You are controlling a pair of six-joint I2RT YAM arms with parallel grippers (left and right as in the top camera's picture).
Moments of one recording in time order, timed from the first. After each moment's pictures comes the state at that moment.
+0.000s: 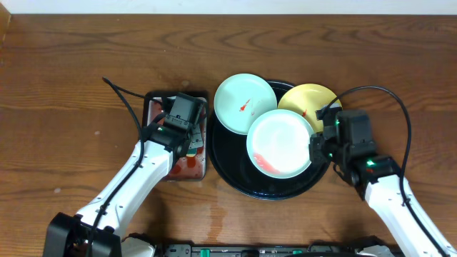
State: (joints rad) left arm -0.37 1.43 0.90 -0.64 -0.21 -0.53; right arm 0.25 1.18 0.67 -0.41 -0.10 0.10
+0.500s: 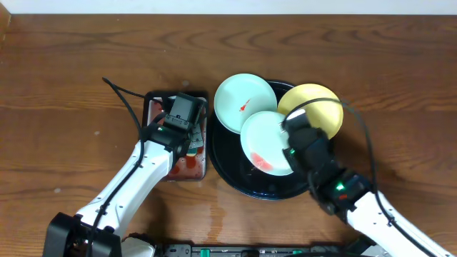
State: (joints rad) left arm -0.37 1.43 0.90 -0.63 -0.21 -0.53; right arm 0.69 1.13 0.67 -0.33 0.48 -0.03
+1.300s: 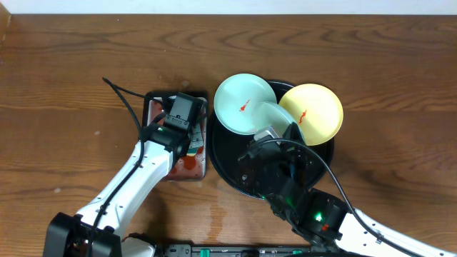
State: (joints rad) left arm -0.37 1.43 0.89 -0.63 -0.21 -0.53; right arm 1.06 1.13 0.67 -0.10 1.14 -0.37
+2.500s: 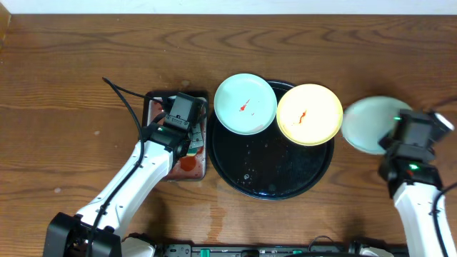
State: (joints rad) left arm -0.37 1.43 0.89 -0.63 -0.21 -0.53; right arm -0.19 1.12 0.67 -0.40 0.48 0.51
